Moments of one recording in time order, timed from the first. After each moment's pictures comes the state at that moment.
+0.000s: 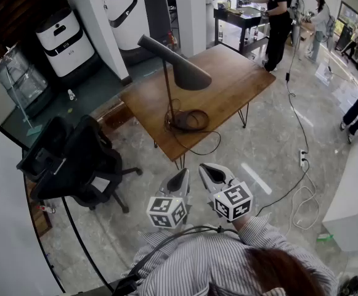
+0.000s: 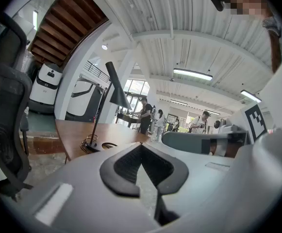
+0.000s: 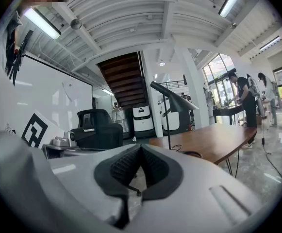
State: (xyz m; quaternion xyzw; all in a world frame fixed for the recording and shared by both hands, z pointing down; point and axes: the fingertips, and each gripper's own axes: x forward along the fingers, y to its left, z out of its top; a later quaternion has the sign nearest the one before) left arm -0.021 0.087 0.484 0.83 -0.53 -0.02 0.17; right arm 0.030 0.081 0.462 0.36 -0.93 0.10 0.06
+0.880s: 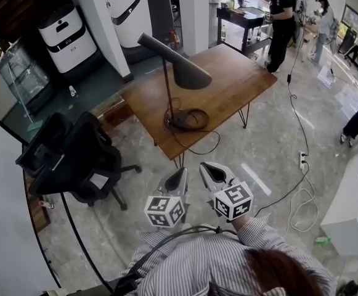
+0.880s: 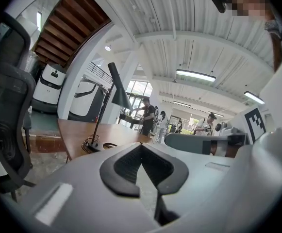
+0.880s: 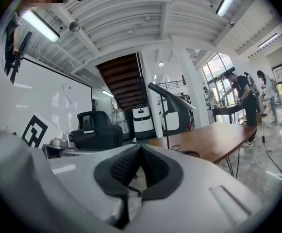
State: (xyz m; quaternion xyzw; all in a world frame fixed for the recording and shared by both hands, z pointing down) left arm -0.019 0.089 0.483 0.82 -0.54 -0.02 0.18; right arm 0.042 0.079 0.463 0.36 -0.92 0.11 0.05
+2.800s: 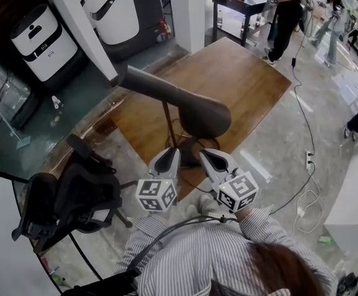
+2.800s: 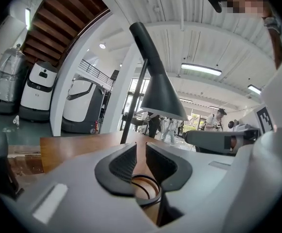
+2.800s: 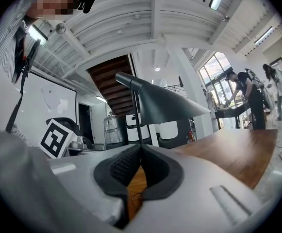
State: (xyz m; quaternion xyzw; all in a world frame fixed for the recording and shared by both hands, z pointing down) left arm -0.108 -0.201 0.494 0.83 -0.54 0.01 0.15; right arm -0.021 -0.181 0.461 0.37 -0.92 0.11 0.00
